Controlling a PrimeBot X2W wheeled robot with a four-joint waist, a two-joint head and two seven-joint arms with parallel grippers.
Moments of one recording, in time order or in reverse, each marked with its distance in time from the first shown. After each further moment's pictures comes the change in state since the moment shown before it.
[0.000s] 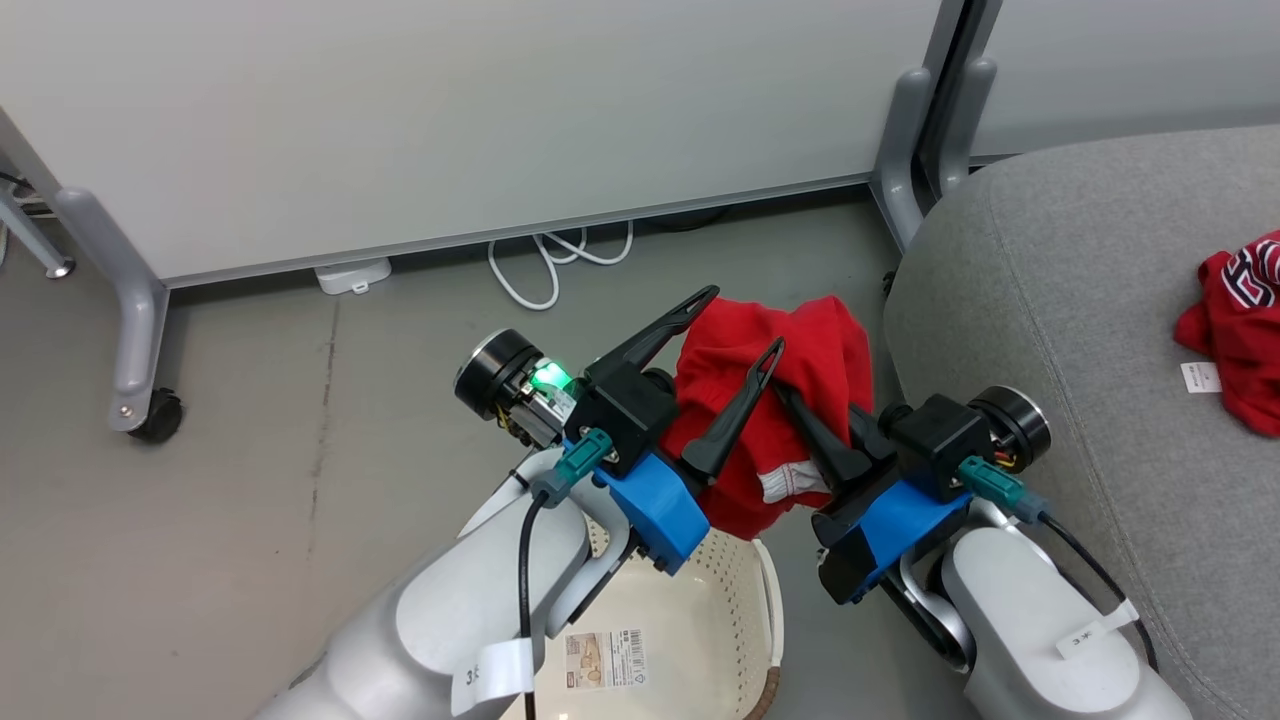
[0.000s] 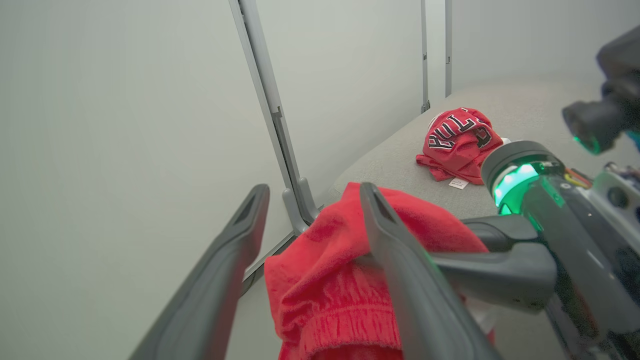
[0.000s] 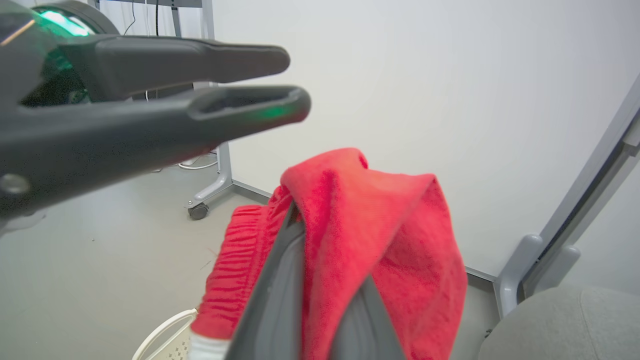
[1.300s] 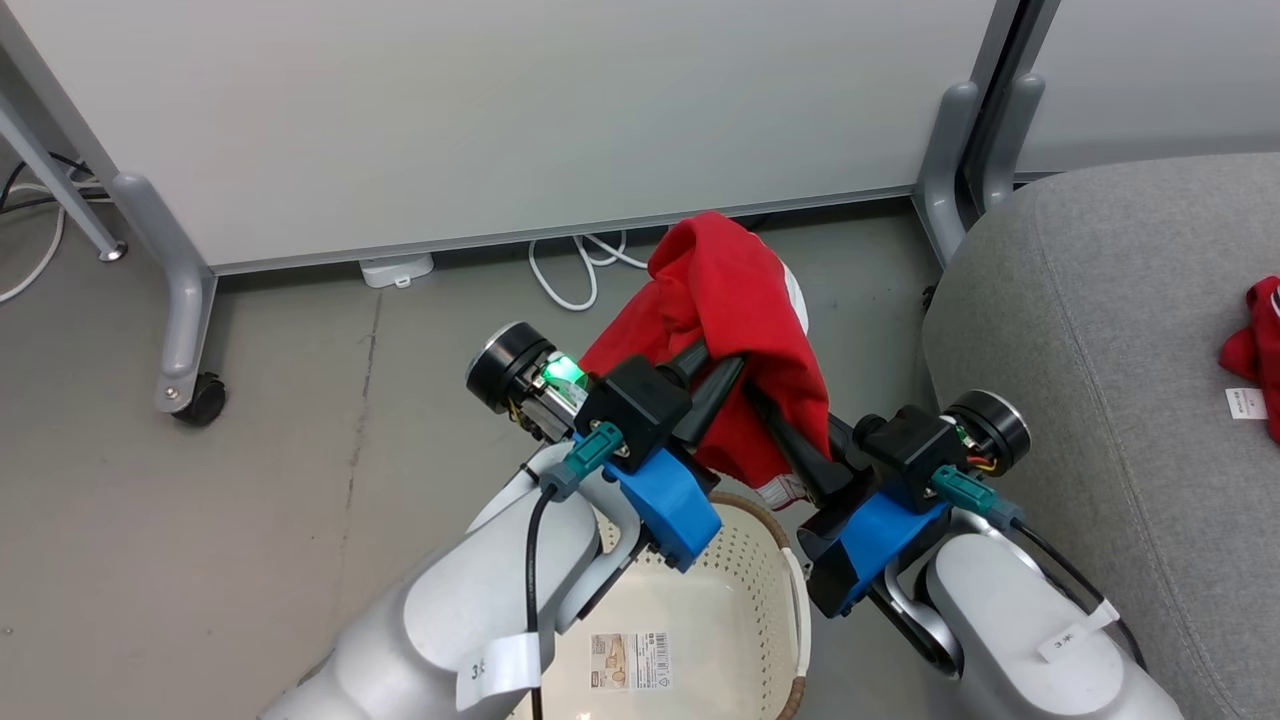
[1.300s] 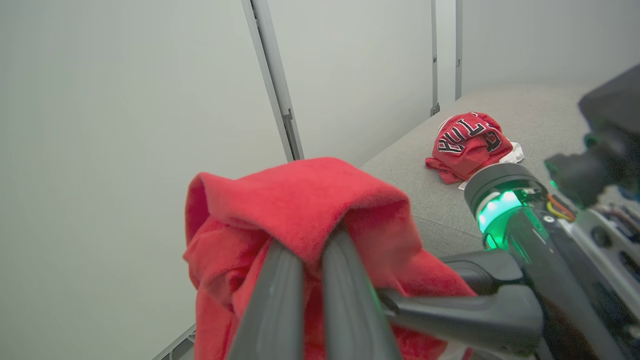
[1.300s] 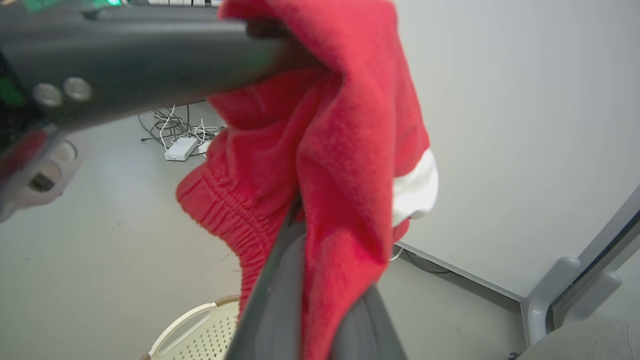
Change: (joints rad) left arm -0.002 -0.015 0.013 -0.012 0.008 -0.020 0.013; right arm -0.018 -0.008 0.054 0.018 0.002 0.000 0.000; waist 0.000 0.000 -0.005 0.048
